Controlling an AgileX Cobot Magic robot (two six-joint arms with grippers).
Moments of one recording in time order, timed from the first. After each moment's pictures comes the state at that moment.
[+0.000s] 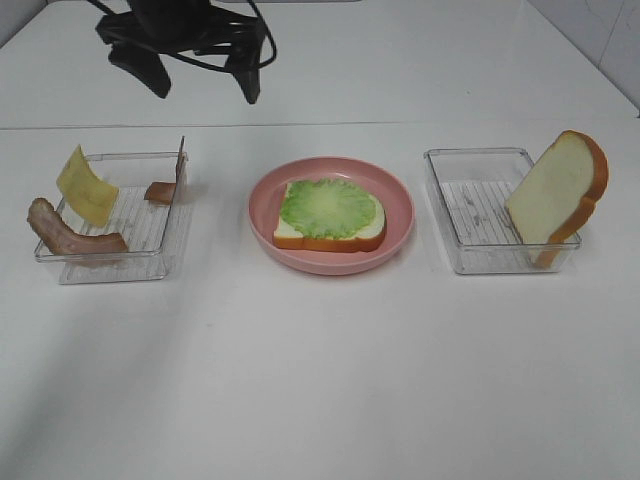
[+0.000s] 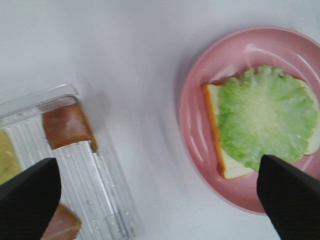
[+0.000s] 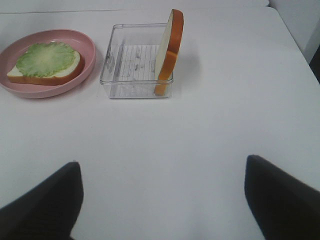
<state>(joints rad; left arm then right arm) -0.35 2.27 -2.23 -0.09 1.21 -0.10 0.03 0.00 -0.50 0.00 1.06 -0.03</state>
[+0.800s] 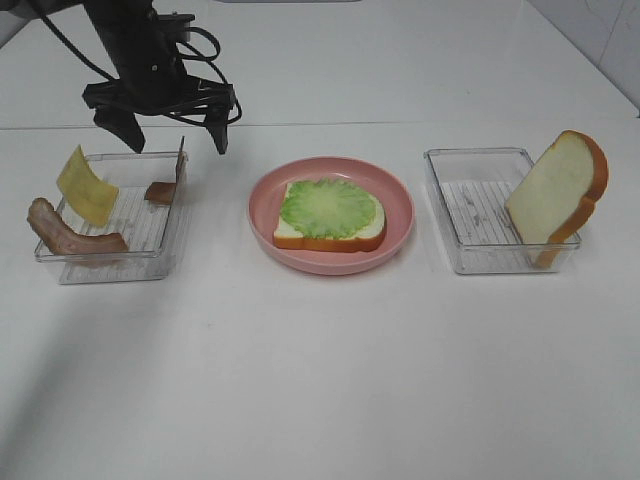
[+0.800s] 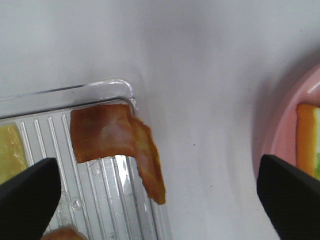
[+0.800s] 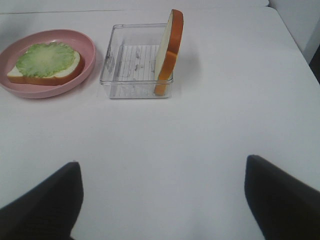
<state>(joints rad) -0.27 2.44 -2.23 -0.04 1.14 -0.18 0.03 0.00 -0.50 0.00 1.06 -0.03</state>
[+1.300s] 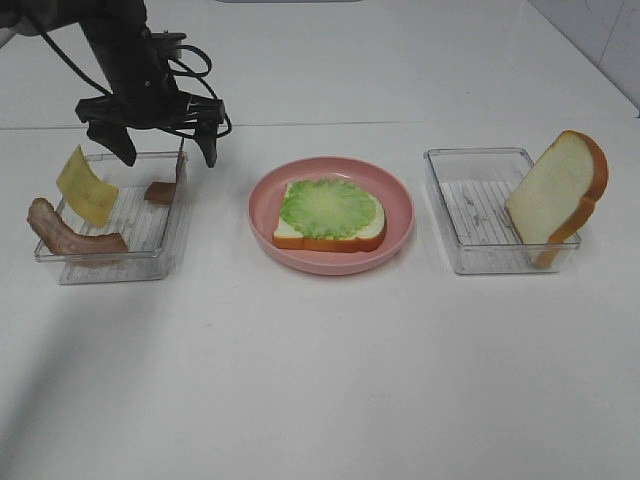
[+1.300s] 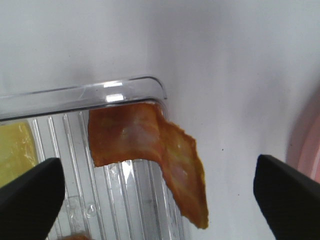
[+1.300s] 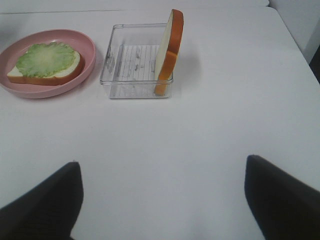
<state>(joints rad) -0.24 2.47 -2.23 -0.04 1.14 -0.18 0.03 0.00 -0.50 0.00 1.06 -0.03</state>
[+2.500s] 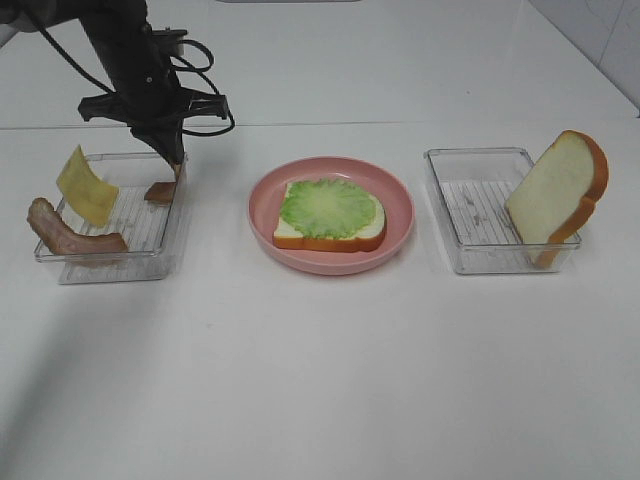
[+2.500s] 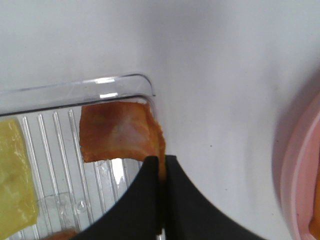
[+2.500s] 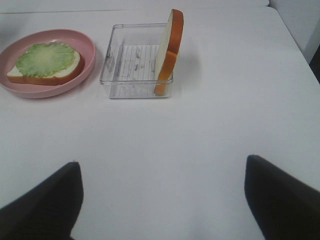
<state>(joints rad) -0.25 2.46 -2.23 -0.06 1.15 -0.18 0.03 0.00 -0.50 0.00 1.06 -0.03</state>
